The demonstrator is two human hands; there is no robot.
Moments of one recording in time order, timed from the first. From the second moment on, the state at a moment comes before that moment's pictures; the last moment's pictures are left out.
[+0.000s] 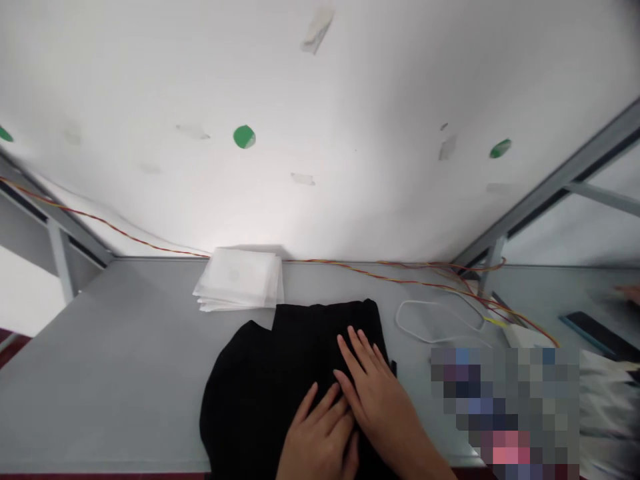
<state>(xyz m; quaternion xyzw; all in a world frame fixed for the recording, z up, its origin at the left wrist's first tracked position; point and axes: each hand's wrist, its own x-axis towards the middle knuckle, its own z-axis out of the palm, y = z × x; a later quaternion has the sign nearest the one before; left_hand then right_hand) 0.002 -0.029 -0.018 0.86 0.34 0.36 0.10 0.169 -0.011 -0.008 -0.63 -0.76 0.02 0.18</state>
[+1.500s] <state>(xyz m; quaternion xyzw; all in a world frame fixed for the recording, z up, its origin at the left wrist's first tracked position) -0.172 0.050 0.081 0.60 0.57 0.27 0.50 0.146 0.136 0.065 -0.58 -0.63 0.38 0.35</state>
